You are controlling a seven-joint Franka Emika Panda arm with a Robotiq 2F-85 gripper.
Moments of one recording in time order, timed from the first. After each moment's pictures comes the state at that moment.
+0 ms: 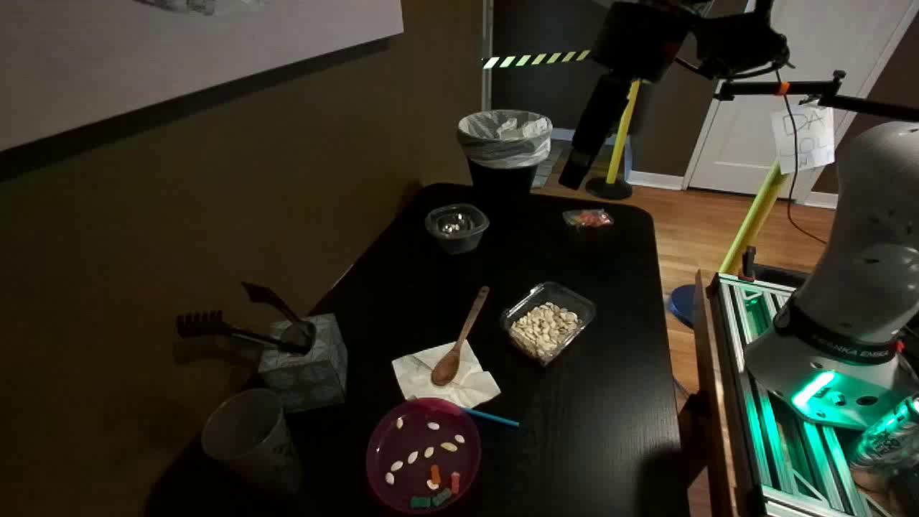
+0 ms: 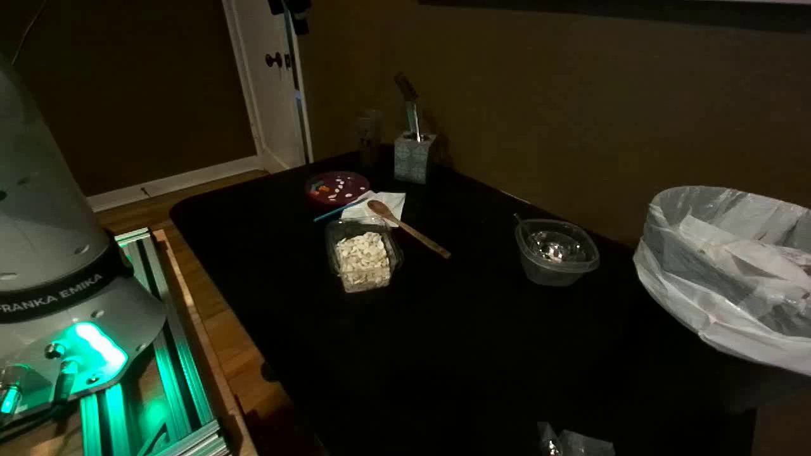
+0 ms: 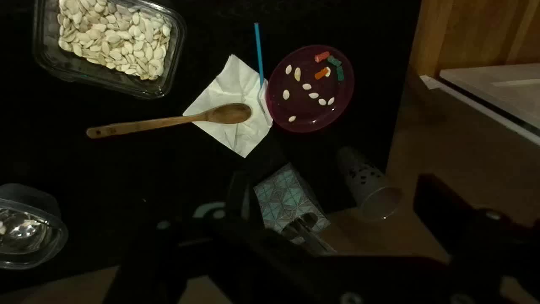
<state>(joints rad) 0.17 -0.72 0.11 -2.60 0.28 2.20 0.15</state>
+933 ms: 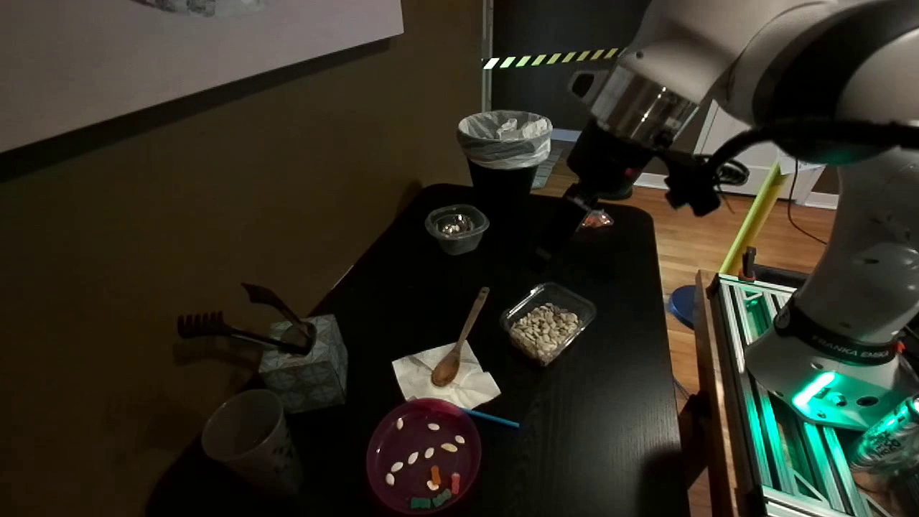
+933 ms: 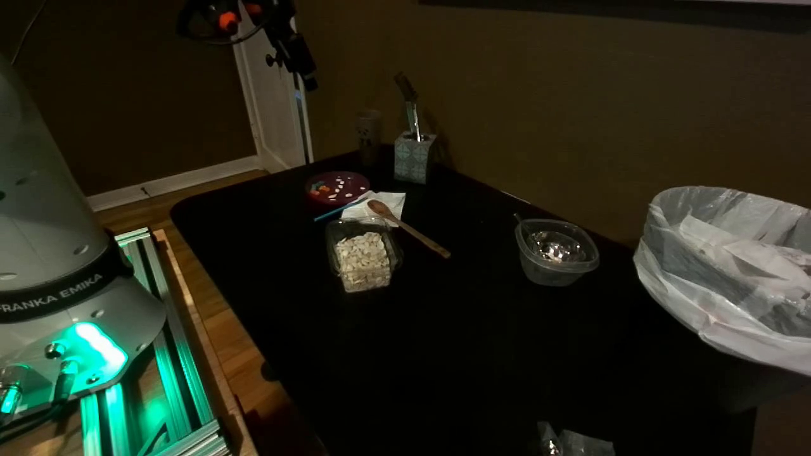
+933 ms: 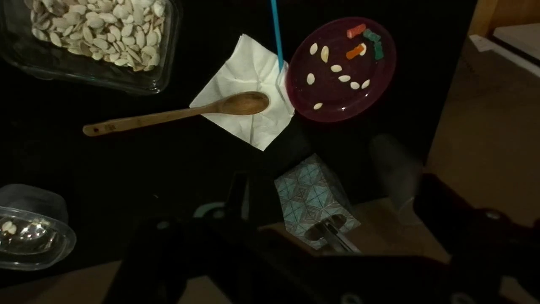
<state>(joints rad) 0.16 -0.57 0.29 -2.79 0.27 2.66 0.30</state>
